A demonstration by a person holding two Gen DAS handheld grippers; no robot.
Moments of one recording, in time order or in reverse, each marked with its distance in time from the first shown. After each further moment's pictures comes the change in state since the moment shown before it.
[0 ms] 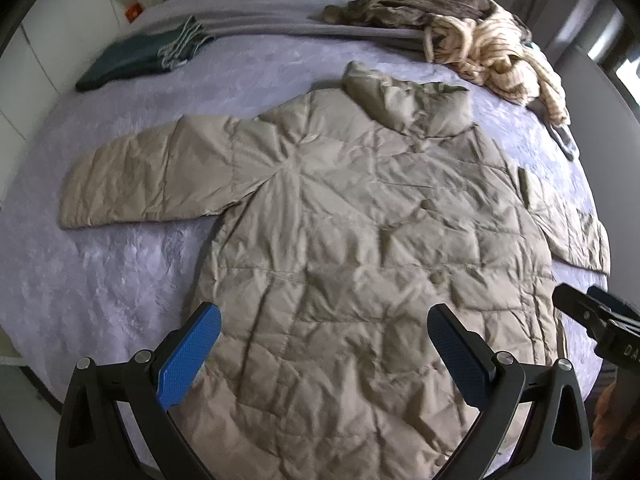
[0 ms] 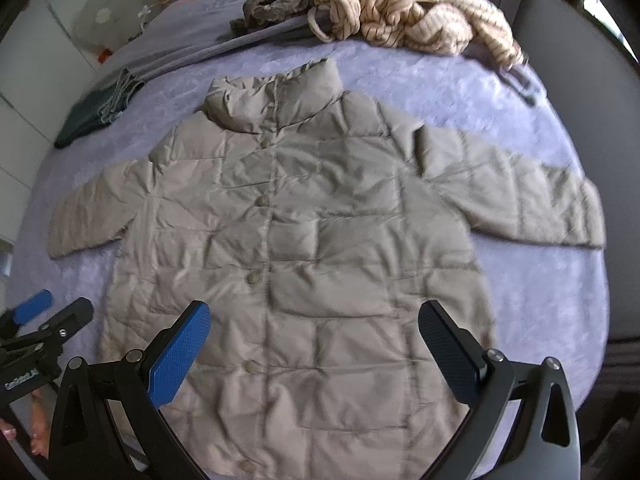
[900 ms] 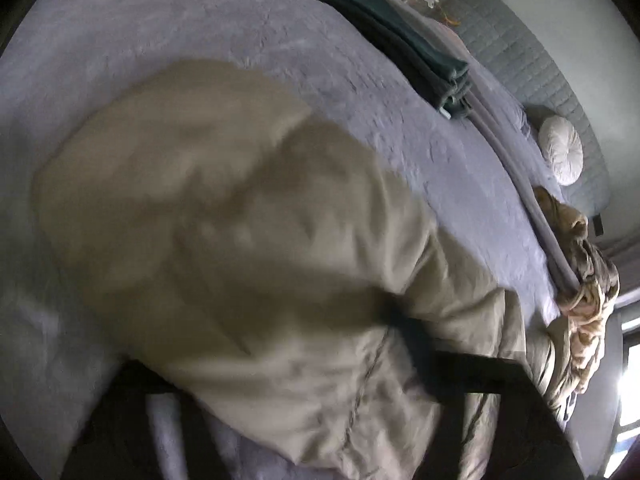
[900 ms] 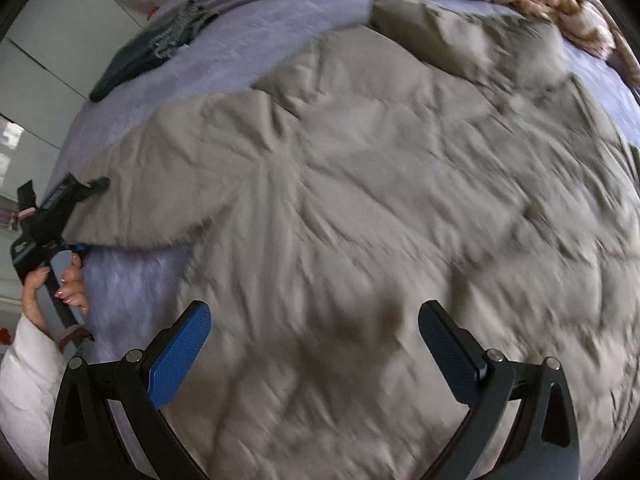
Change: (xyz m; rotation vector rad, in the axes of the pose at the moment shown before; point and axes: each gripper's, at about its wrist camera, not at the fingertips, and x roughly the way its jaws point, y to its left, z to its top) left arm 0.179 0.376 0.081 -0.693 -0.246 -0.161; right arm 0.169 0.199 0.022 -0.121 0.071 0.182
